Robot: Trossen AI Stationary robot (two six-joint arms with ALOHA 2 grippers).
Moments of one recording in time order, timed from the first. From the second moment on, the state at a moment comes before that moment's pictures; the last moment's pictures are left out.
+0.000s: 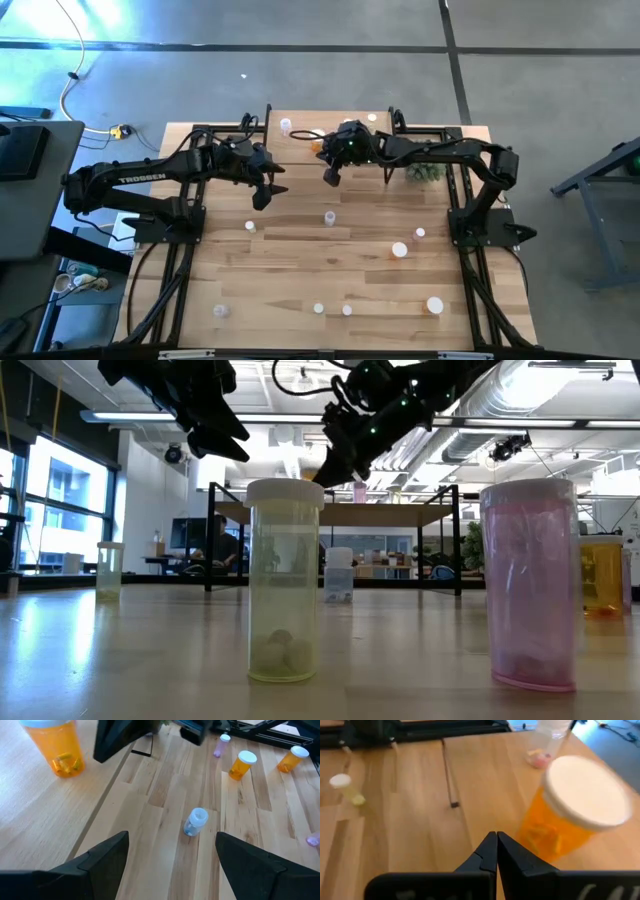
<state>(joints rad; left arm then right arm) 0.42 1.07 0.81 -0.36 0.14 -0.05 -0.34 1.74 1.26 -0.08 -0.02 -0.11</state>
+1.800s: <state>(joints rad) 0.42 1.07 0.81 -0.38 0.14 -0.05 -0.32 1.49 1.26 -0.46 -0.14 -0.14</state>
